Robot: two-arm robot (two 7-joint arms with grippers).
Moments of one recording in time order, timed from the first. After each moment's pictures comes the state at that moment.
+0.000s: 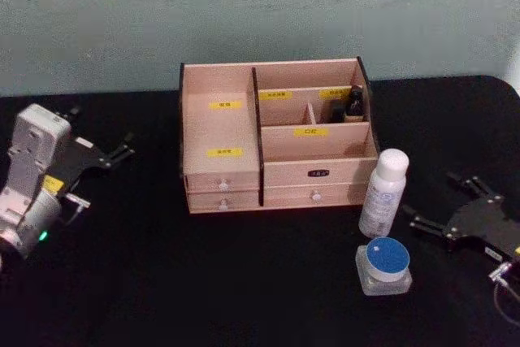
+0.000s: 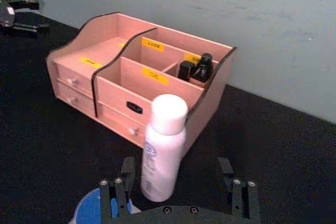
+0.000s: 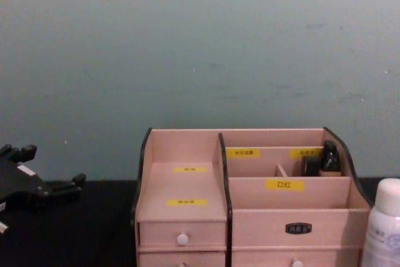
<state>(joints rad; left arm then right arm) -0.20 0.60 0.45 -1.41 -0.25 -0.12 0.03 -0.23 0.79 -0.22 -1.85 0.50 0.05 0.20</state>
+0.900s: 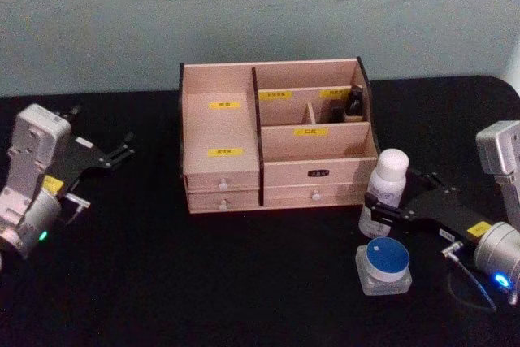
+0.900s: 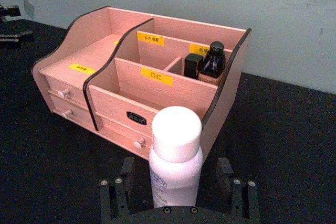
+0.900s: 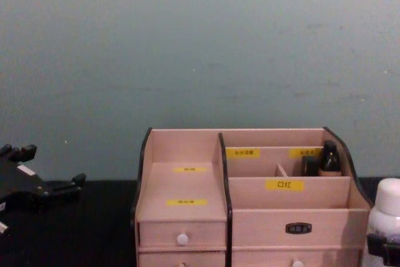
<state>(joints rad) -0.20 0.60 0.45 -1.41 -0.25 -0.12 0.03 -0.07 0.61 -0.27 -1.74 0.48 0.21 0.23</state>
